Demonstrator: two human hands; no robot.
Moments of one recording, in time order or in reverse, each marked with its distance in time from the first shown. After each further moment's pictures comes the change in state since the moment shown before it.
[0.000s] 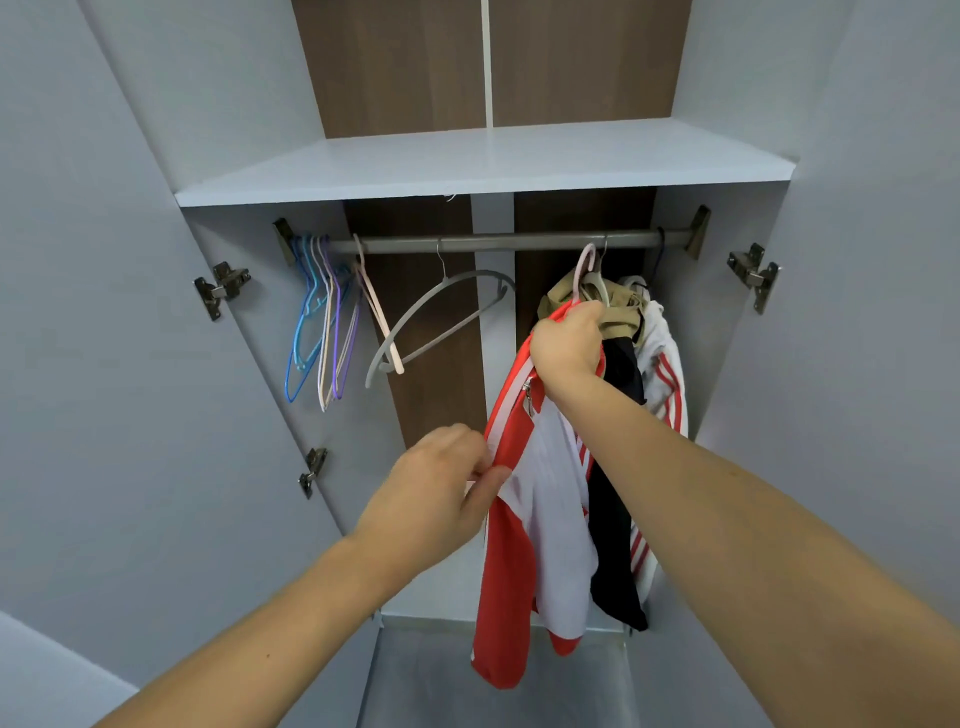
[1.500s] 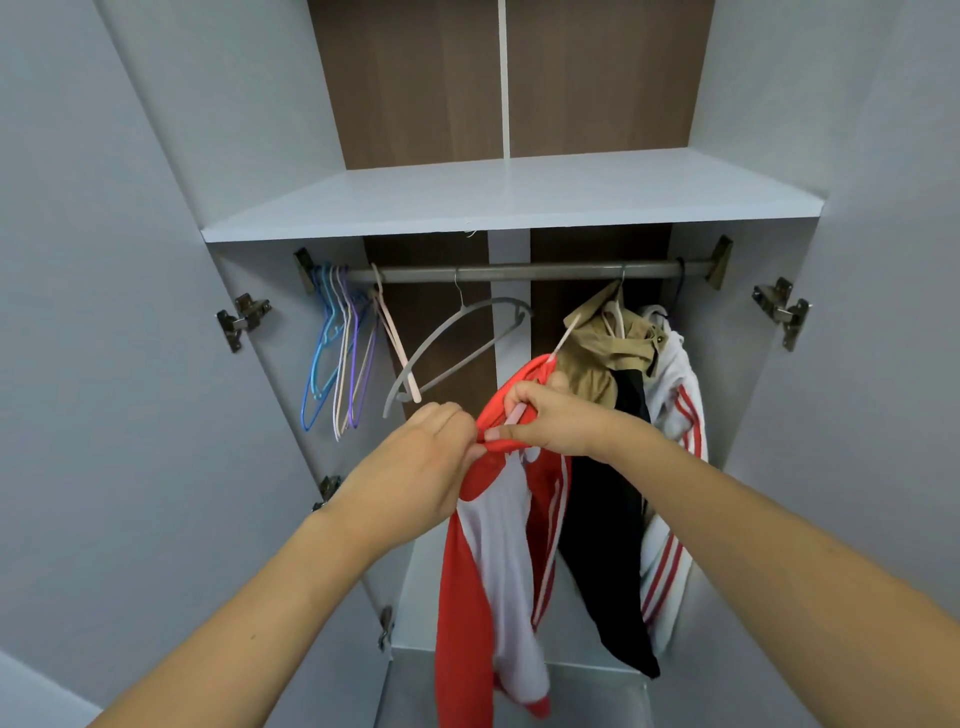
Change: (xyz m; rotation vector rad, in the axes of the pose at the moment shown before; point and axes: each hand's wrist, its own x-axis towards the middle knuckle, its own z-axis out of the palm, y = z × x) left_hand 0.042 -0.033 -0.045 0.145 -0.091 0.154; right_hand -0.003 0.017 -0.007 -0.369 -0.903 -0.299
